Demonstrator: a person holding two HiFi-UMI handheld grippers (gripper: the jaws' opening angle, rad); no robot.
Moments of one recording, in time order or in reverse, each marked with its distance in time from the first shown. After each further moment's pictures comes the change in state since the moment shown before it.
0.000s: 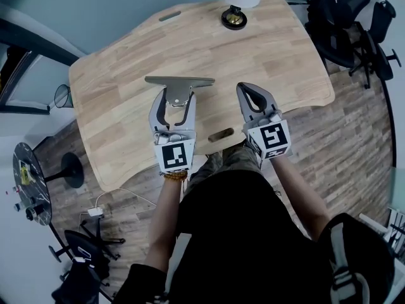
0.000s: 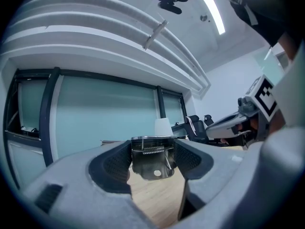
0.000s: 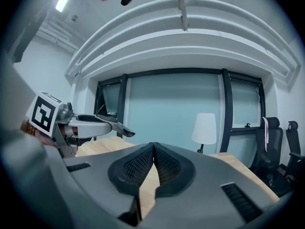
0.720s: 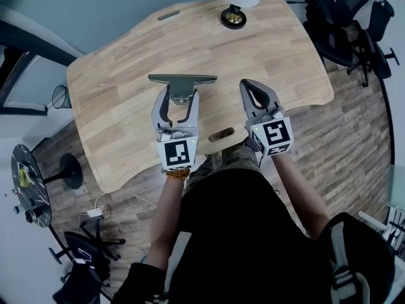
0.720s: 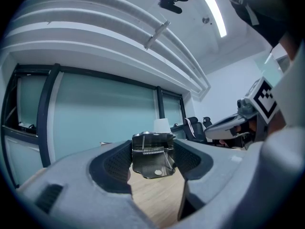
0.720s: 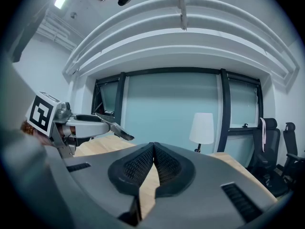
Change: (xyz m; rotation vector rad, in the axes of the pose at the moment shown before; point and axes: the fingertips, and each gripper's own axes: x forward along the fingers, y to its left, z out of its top) left arm 0.010 0.000 -0.003 -0.027 -0.015 -0.021; right arm 0.006 -0.009 -0.002 -0.004 0.014 -0.029
